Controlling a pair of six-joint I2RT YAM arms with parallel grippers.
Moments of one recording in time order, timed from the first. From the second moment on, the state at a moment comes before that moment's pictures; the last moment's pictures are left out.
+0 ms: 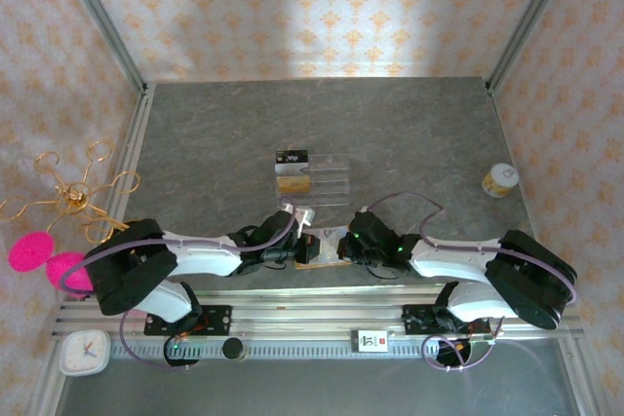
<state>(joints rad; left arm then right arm) -0.90 1.47 0.46 0.31 0.14 -0.77 0.91 1.30 0.39 0.03 -0.06 1.07</state>
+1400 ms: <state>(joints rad) -0.88 1.55 0.47 0.35 0.16 -0.76 0.88 1.31 0.40 0.09 -0.10 1.05</state>
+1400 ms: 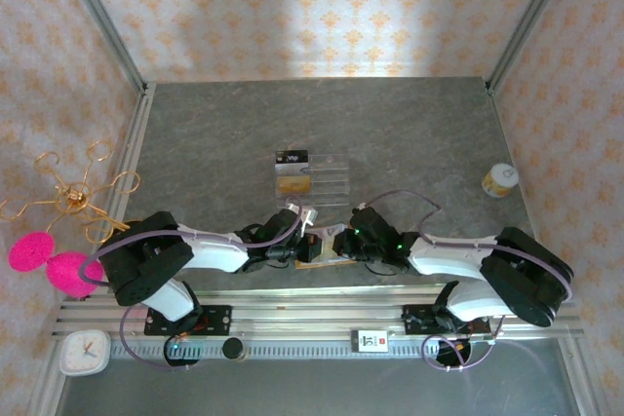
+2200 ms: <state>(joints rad) -0.70 1.02 0.42 0.32 0.15 -0.78 0.86 0.90 0.46 -0.02 0.06 0.85</state>
